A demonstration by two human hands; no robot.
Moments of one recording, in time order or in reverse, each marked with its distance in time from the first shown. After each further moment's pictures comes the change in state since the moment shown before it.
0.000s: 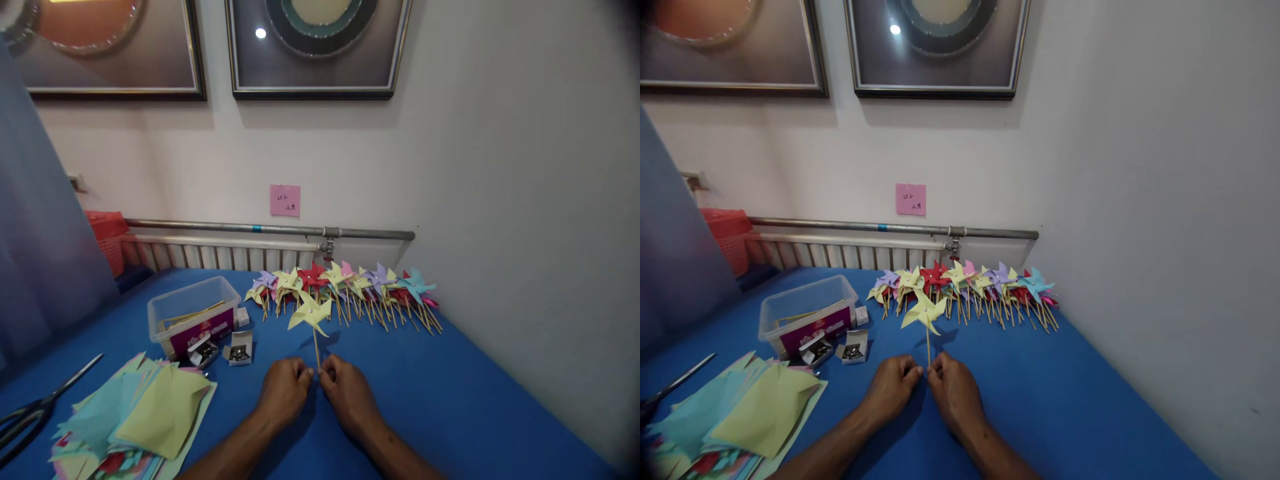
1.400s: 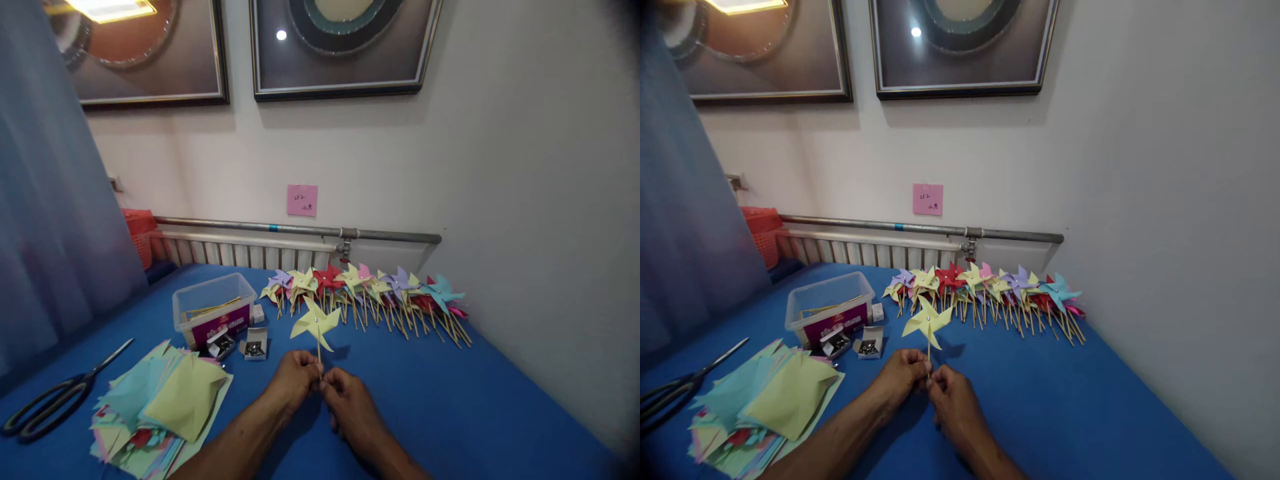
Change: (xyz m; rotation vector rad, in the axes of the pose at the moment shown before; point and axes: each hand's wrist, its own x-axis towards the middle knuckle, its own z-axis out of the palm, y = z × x) left_hand 0.007 0.004 -0.007 -0.830 -0.100 -0.252; right_hand -0.017 -0.024 0.010 0.456 -0.243 0.169
